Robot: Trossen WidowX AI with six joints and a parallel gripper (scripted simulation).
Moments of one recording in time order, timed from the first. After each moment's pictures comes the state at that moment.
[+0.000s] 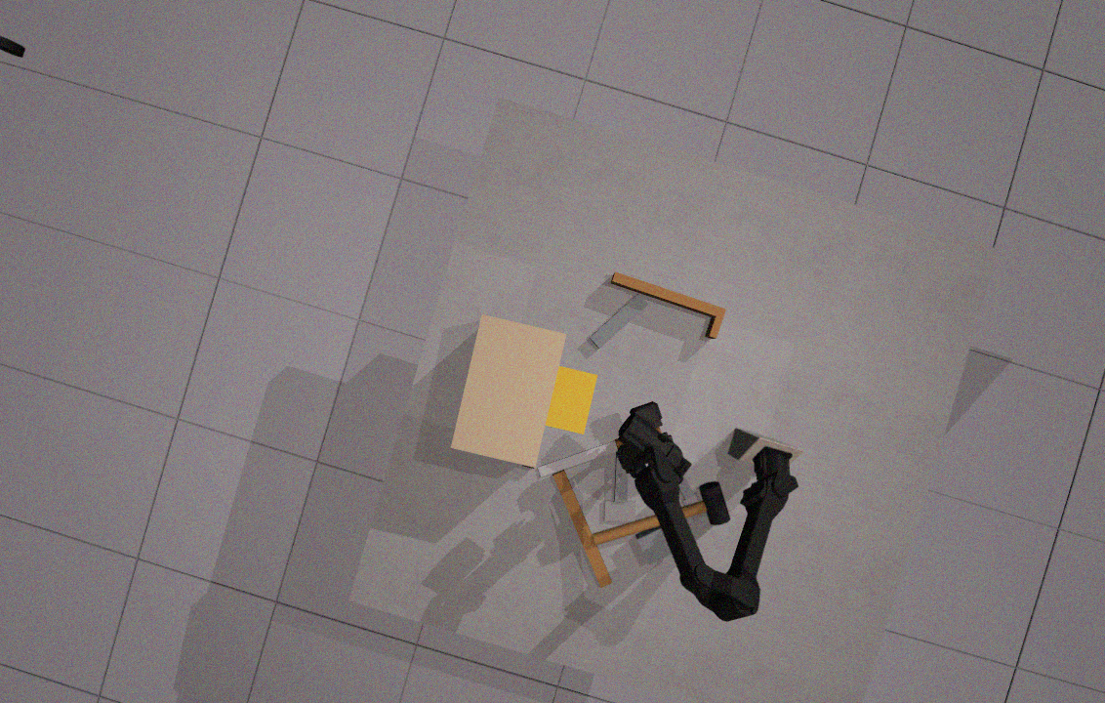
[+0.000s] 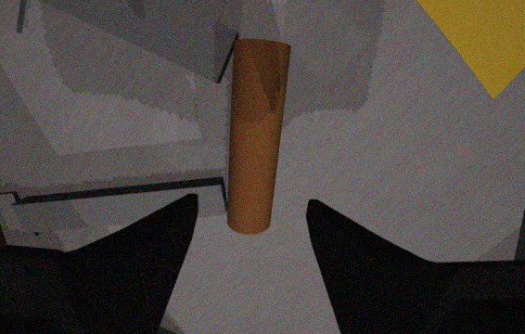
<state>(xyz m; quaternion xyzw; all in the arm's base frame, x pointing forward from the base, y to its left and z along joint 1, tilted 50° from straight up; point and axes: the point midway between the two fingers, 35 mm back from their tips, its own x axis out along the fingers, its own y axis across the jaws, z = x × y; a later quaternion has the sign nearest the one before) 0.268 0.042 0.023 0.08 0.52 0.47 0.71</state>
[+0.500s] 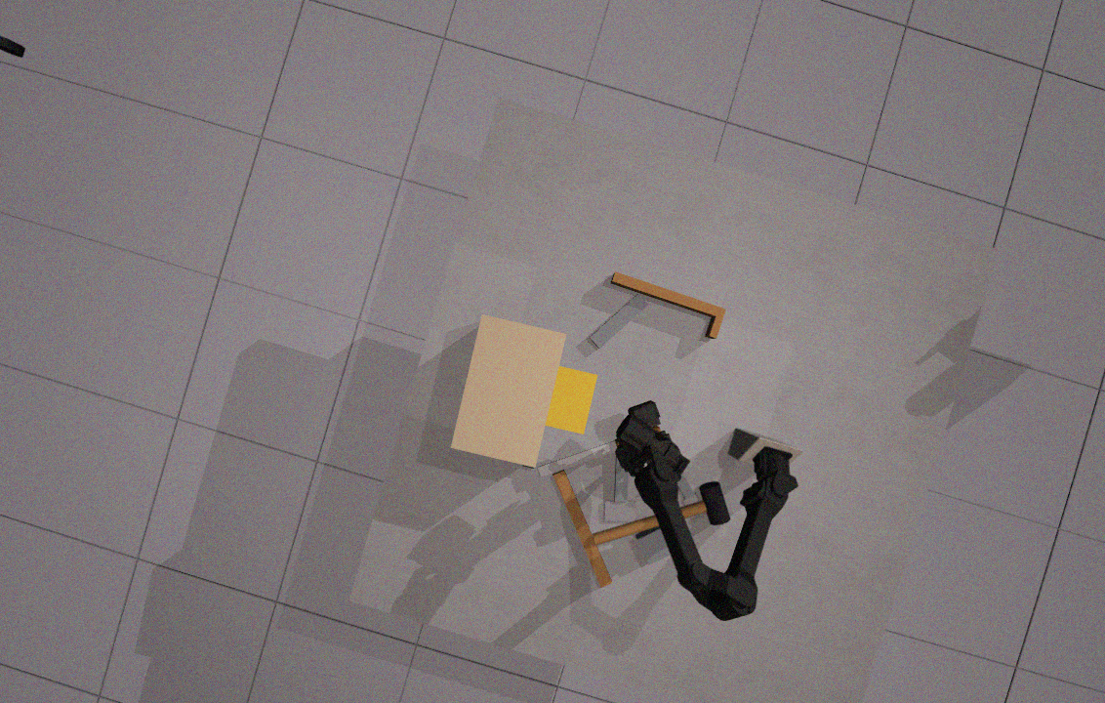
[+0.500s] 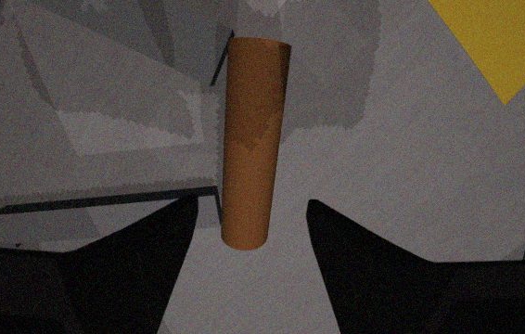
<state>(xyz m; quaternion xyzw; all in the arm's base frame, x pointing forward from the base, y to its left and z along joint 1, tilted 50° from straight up) 0.270 0.051 0.014 0.08 0.51 0.47 0.71</state>
